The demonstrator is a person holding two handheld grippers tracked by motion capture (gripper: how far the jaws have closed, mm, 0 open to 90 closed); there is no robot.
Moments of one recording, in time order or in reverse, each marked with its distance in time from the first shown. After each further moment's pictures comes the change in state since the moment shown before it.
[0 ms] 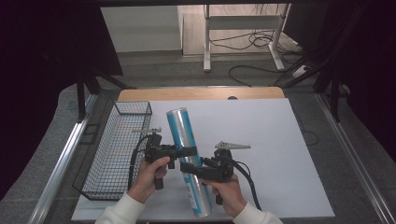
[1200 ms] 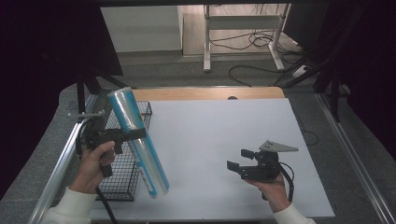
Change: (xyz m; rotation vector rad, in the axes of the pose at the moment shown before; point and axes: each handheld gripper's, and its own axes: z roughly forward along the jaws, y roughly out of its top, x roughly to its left) left arm -0.026 0.041 -0.138 -0.080 0.185 0.073; right arm -0.043 0.005 -0.110 -0.009 -0.317 -0.209
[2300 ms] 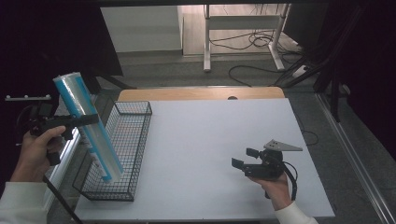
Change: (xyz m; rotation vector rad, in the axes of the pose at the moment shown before) left arm 0.019 0.039 -0.105 0.031 0.294 0.022; right arm -0.014 -0.003 -0.004 -0.015 -0.052 0.026
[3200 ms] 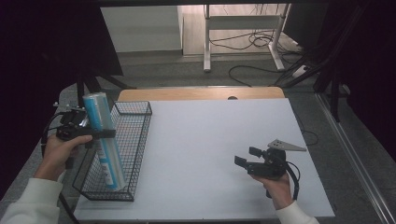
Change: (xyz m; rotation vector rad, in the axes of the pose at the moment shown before) left arm 0.024 -0.019 0.058 0.270 0.164 0.007; right arm -0.006 0.000 -0.005 -0.030 -0.018 0.037
